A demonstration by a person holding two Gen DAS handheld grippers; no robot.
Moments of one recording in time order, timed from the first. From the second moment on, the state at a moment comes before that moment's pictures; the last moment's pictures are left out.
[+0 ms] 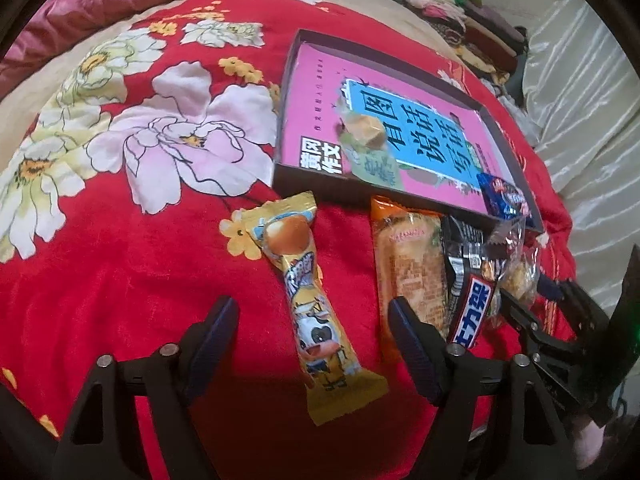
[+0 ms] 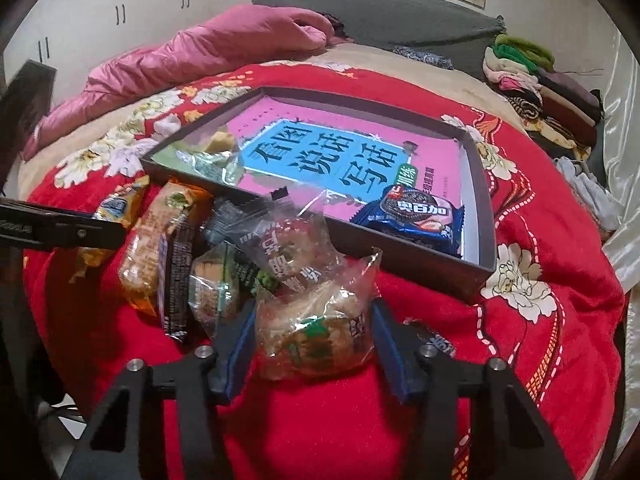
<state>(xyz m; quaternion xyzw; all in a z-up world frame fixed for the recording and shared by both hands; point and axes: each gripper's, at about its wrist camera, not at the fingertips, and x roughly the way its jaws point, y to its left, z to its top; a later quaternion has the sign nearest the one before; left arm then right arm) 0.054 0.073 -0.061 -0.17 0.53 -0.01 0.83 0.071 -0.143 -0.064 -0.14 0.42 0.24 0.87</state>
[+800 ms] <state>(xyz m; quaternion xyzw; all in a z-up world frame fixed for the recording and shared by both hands) 0.053 0.065 -0.048 -0.14 0.51 -0.02 0.85 0.066 -0.171 -0.029 -0.05 0.36 0.26 0.90</state>
